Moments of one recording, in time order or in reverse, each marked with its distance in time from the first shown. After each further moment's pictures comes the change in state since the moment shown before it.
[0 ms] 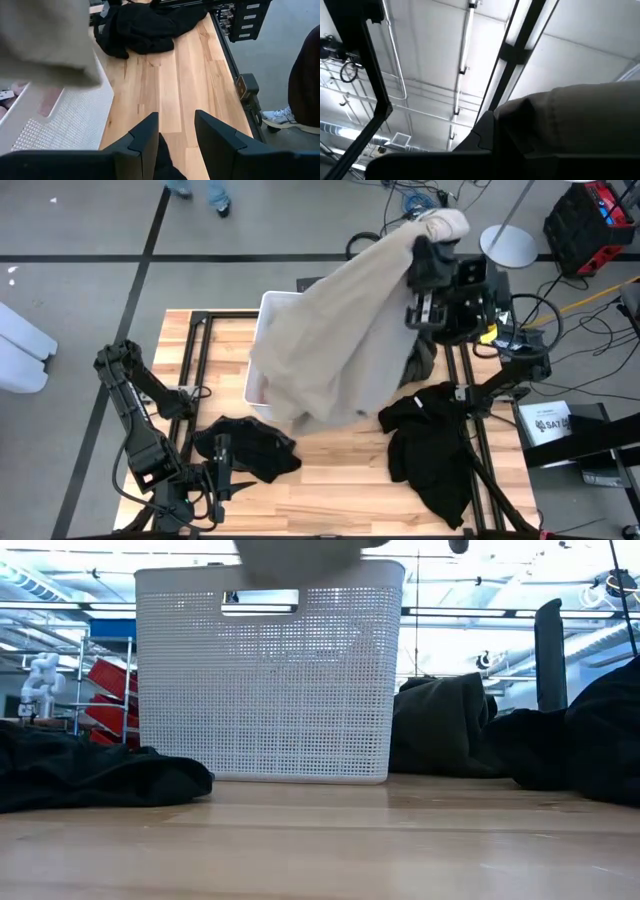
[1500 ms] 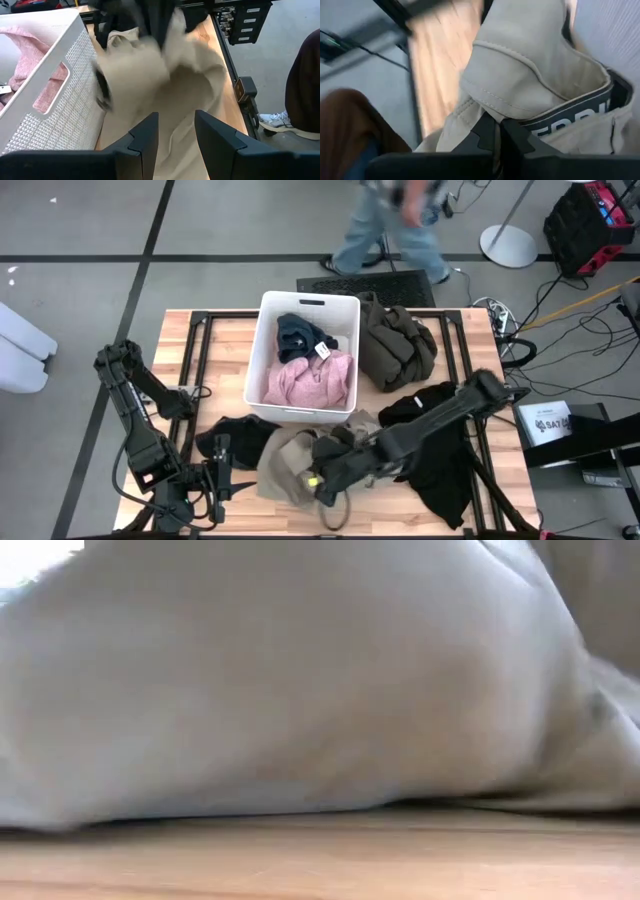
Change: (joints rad) left arm 0.000 0.000 0.000 0.001 -0.001 -0.034; right arm 0.613 0.425 -0.007 -1.529 0.457 0.913
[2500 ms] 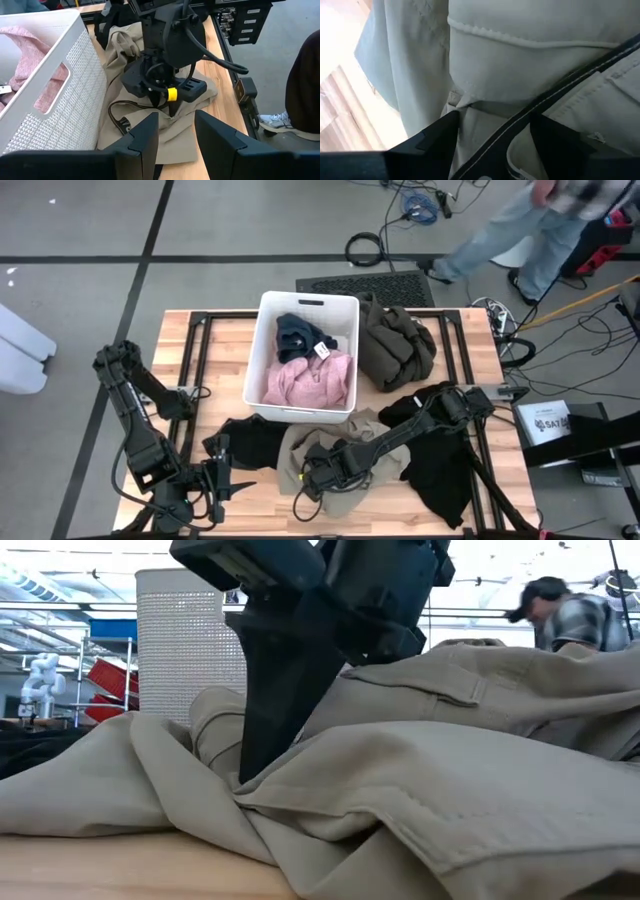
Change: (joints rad) left arm 0.000 0.000 0.000 0.001 -0.003 -0.001; right arm -0.047 0.414 0.017 -0.106 -0.168 0.357
